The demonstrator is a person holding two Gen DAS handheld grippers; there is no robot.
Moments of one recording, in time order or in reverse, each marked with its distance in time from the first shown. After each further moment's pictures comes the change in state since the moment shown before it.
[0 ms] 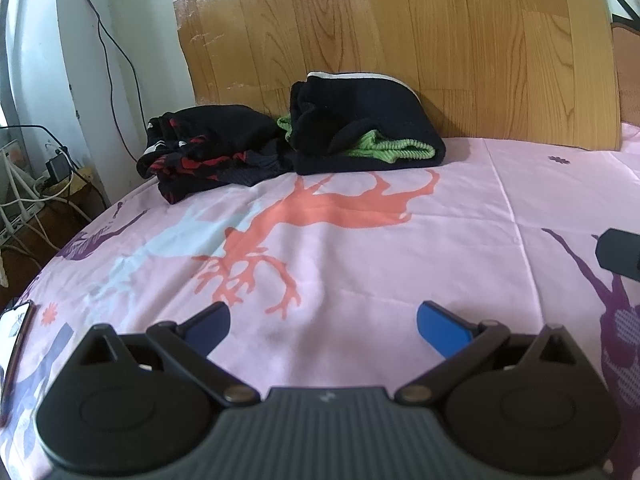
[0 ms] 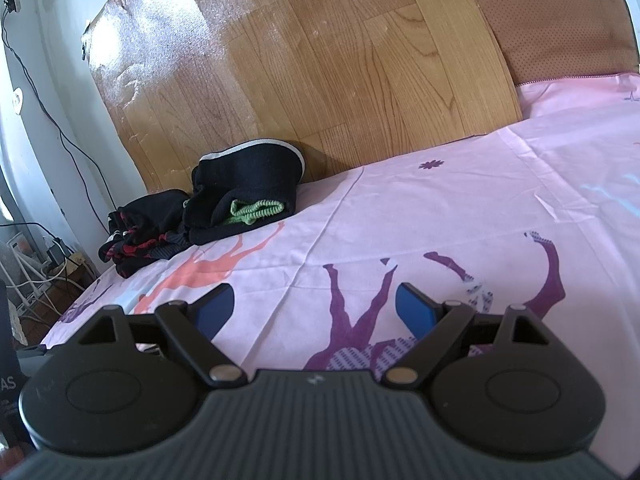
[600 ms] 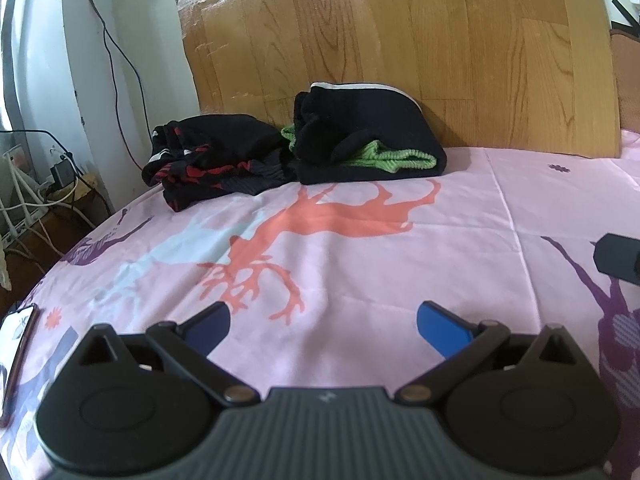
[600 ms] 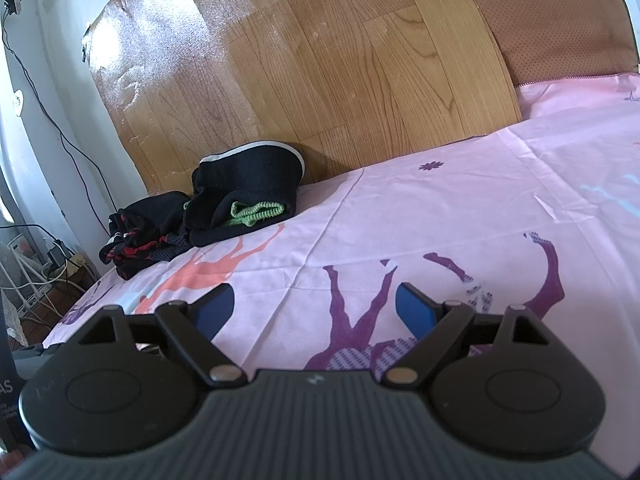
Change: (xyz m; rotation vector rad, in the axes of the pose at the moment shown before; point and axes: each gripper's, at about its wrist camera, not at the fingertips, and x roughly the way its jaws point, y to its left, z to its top) left arm -0.005 0.001 -0.001 -0.006 -0.031 0.009; right arm 0.000 0.000 0.000 0.000 0.000 0.001
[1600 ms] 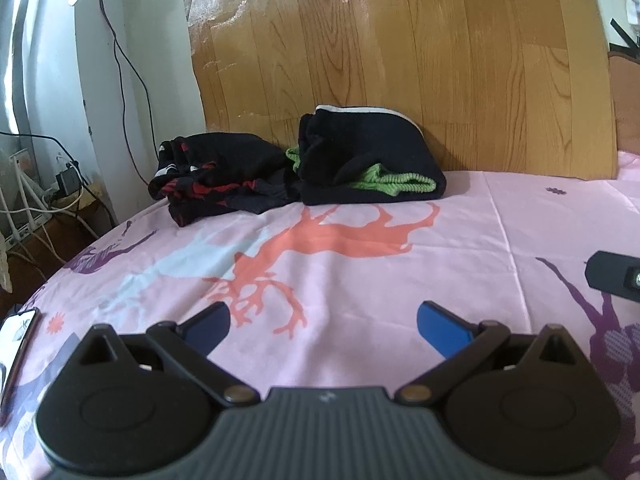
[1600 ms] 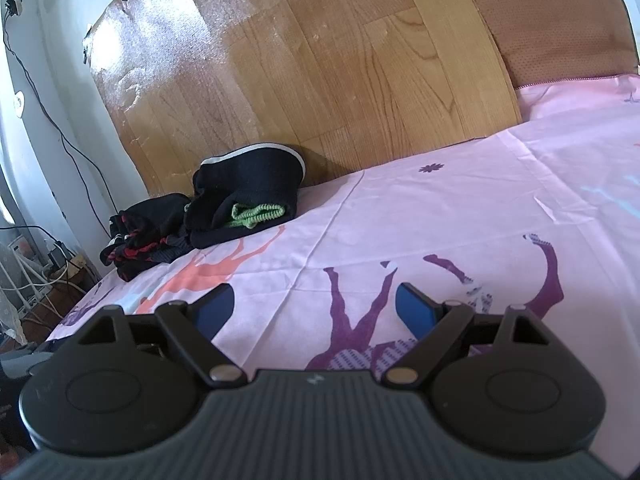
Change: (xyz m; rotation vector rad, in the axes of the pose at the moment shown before) left arm -0.009 0.001 0.000 -0.024 -0.067 0.002; right arm 0.001 -0.001 0.000 0.001 -0.003 0.002
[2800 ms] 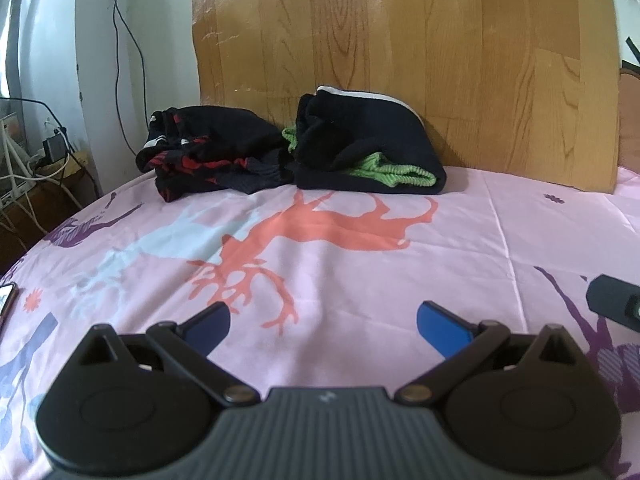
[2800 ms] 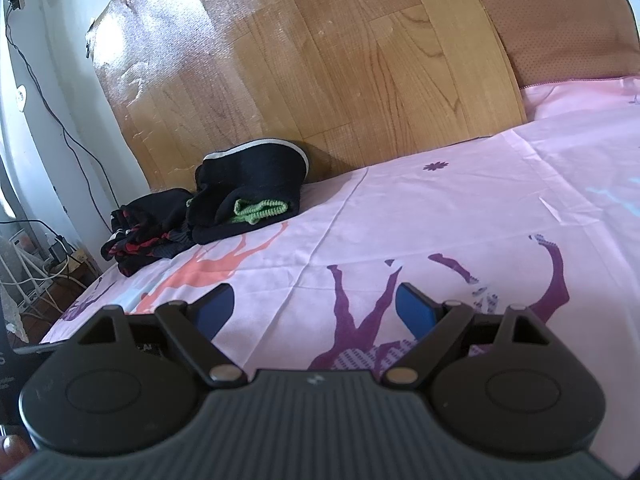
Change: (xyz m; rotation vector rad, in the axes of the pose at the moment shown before) left arm 0.012 0.010 0.005 -0.074 0.056 -0.064; right arm 0.001 0.000 0.002 -0.011 0.016 0.010
